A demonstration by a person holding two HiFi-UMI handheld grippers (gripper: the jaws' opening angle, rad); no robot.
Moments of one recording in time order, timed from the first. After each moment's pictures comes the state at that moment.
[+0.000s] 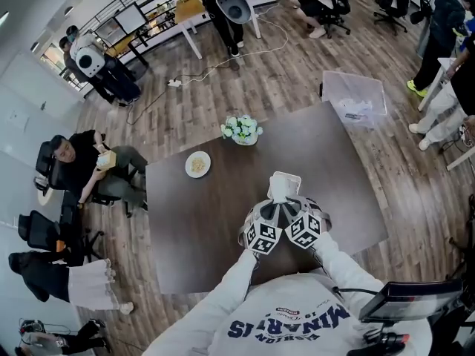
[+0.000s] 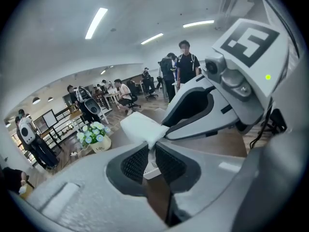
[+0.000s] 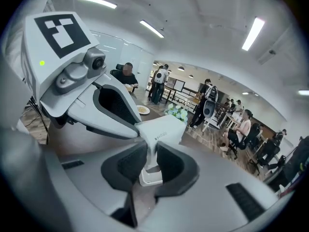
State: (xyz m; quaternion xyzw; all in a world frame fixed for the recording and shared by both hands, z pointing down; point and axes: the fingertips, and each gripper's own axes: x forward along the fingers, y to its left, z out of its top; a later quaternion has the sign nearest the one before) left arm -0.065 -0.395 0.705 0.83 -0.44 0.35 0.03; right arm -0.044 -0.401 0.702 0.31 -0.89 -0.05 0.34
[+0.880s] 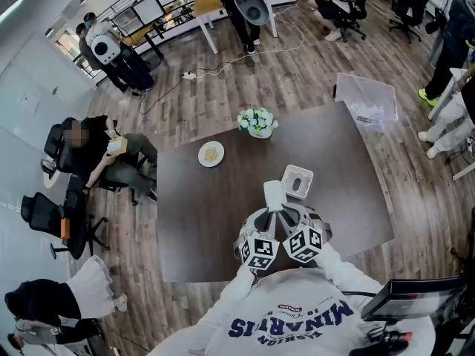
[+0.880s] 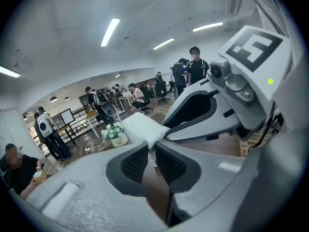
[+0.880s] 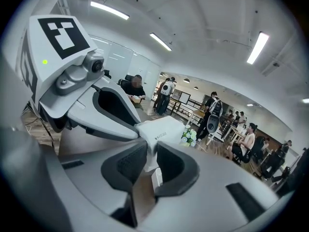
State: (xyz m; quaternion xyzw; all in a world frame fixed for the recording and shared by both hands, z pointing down) left arm -0.108 -0.323 0.642 0.80 -0.51 0.32 0.02; right arm -0.086 -0.331 0.638 0.28 -0.91 -0.09 0.29
